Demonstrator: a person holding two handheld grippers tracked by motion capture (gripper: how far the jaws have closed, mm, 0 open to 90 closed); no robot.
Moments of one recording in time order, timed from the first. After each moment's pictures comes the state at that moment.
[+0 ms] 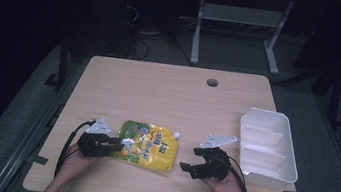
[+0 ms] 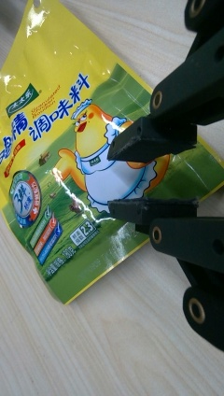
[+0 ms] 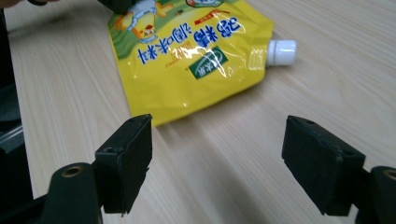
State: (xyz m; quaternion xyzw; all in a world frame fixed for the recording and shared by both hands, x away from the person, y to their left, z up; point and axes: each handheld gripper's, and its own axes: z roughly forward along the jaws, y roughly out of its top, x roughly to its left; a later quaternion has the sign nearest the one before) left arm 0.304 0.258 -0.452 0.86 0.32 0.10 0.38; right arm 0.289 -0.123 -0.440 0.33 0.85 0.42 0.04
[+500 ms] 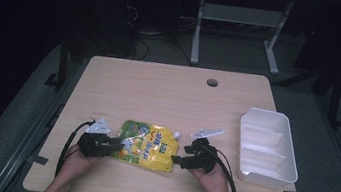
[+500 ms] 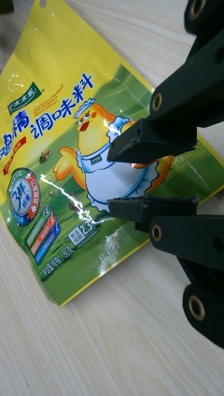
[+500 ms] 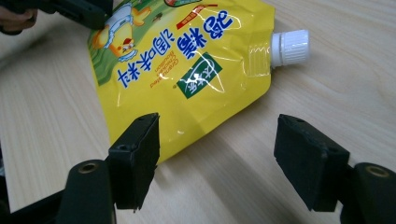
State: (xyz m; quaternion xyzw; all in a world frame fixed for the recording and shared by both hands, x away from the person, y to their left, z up) left arm 0.305 0.259 -0.455 0.86 0.33 0.09 0.39; right arm 0.314 -0.097 -0.458 0.39 0.83 0.40 -0.01
